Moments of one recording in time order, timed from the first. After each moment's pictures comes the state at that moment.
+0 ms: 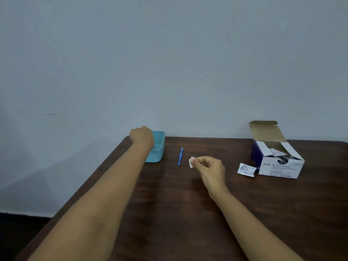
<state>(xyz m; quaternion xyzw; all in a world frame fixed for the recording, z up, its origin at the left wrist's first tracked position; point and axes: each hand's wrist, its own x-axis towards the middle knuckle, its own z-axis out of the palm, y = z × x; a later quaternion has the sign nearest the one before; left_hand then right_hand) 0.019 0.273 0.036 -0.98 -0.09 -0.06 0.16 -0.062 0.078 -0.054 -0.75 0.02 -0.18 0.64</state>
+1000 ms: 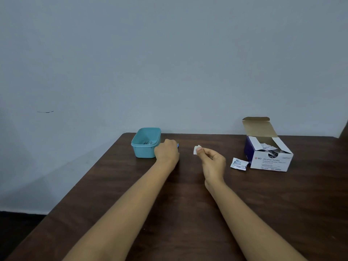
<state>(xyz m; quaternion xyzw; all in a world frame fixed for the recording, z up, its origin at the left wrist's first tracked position) -0.019 0.190 -0.010 -0.99 -0.04 -0.10 0.00 -0.060 0.073 -0.052 -0.58 0.08 -0.23 0.78</state>
